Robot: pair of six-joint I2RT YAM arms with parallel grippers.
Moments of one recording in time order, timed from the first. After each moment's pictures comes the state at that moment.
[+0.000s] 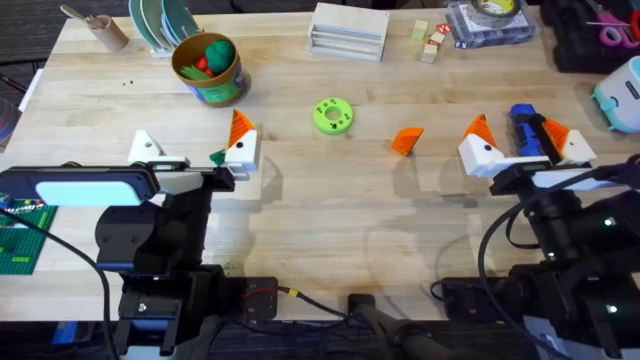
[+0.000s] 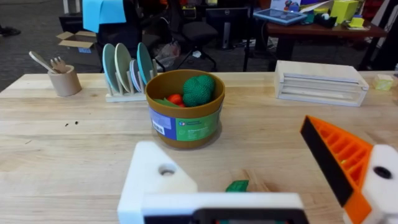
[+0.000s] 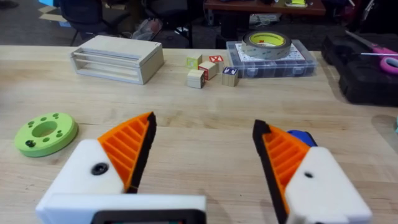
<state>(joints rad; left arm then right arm) 0.00 0.00 0.01 -0.02 0.00 -0.01 0.00 0.00 0.01 -0.09 -0.04 0.00</state>
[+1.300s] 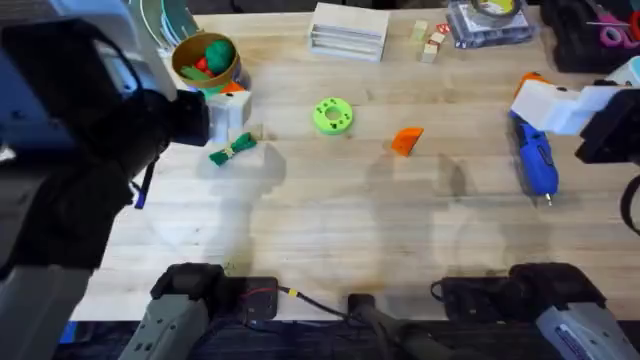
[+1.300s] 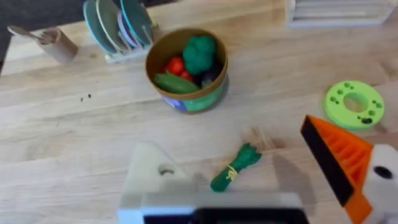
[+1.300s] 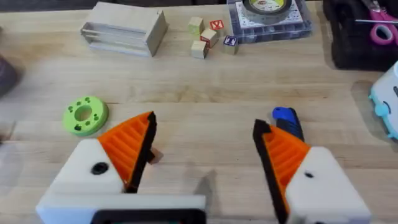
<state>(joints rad) 0.00 0.74 0.74 -0.55 0.01 0.17 0.00 0.53 0.81 -0.74 -0.03 0.05</state>
